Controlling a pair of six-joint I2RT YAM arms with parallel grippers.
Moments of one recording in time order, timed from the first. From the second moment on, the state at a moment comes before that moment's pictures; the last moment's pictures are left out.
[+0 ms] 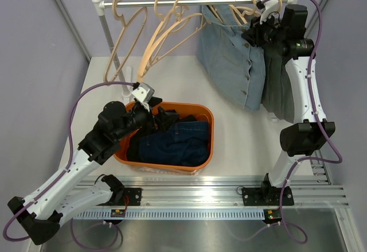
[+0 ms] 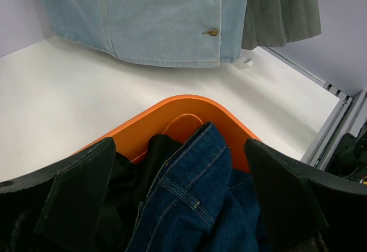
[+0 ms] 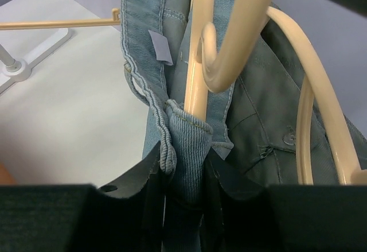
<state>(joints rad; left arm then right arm) -0.70 0.82 0.90 -0.18 0.16 -0.14 0.03 1.82 2.13 -0.60 -0.57 -0.28</state>
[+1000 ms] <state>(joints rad) -0.70 0.83 0.91 -0.12 0.20 -0.17 -0.08 1.73 2.14 -0.57 -0.71 -0.04</state>
